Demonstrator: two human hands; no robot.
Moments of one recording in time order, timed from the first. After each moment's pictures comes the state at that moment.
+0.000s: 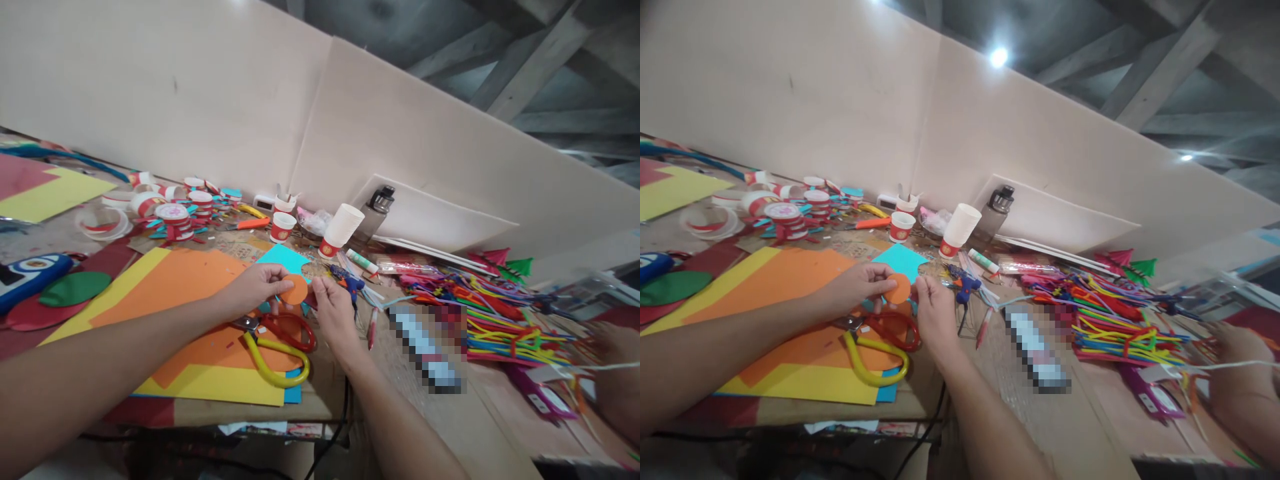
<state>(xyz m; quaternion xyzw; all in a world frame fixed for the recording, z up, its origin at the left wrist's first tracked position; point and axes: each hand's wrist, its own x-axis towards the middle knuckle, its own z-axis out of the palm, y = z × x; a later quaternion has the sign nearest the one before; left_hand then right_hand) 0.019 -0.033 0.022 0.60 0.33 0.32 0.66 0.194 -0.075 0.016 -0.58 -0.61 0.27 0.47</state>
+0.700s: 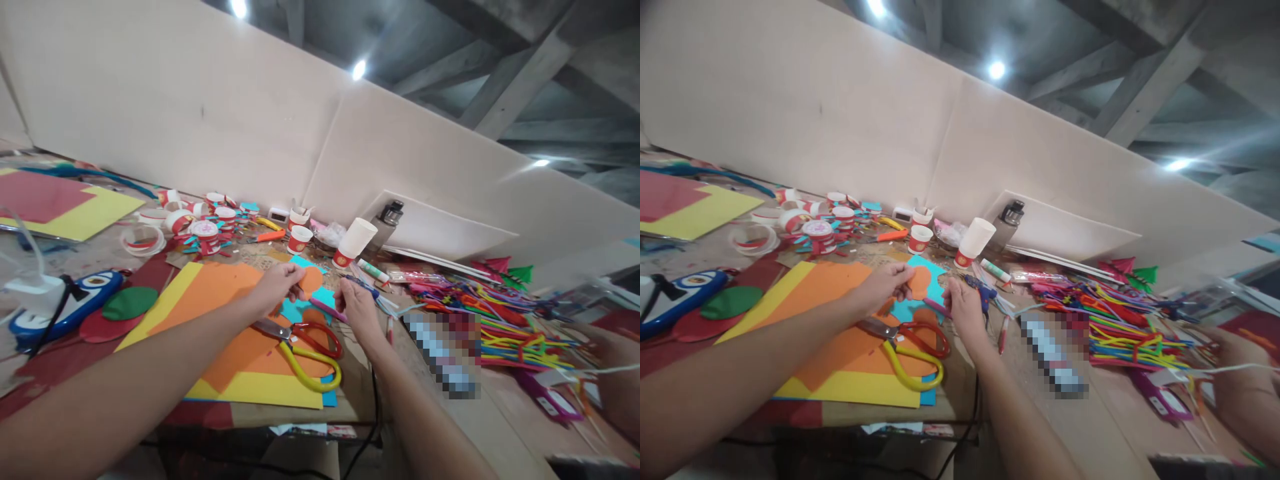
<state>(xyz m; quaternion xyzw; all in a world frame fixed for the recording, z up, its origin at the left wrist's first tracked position) 0.008 -0.004 0.011 0.54 0.31 0.41 0.67 0.193 -0.057 0.025 -0.62 -0.58 0.26 0.46</state>
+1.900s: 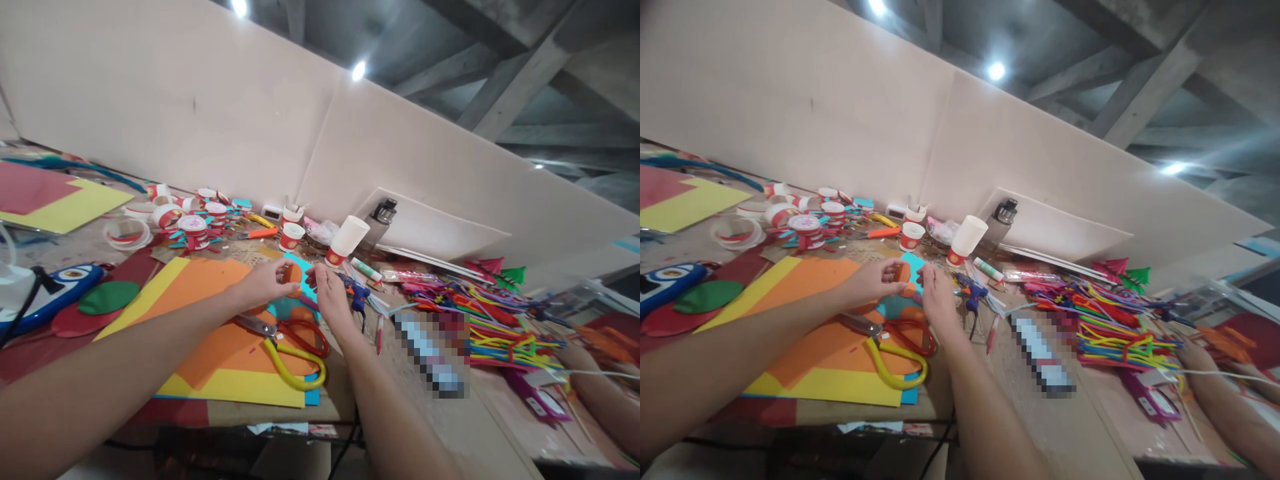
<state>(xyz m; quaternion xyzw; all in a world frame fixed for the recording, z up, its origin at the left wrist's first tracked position) 0.002 -0.004 0.013 0.65 0.29 0.41 0.56 0.171 -0.035 0.021 -0.59 -0.65 0.19 0.44</state>
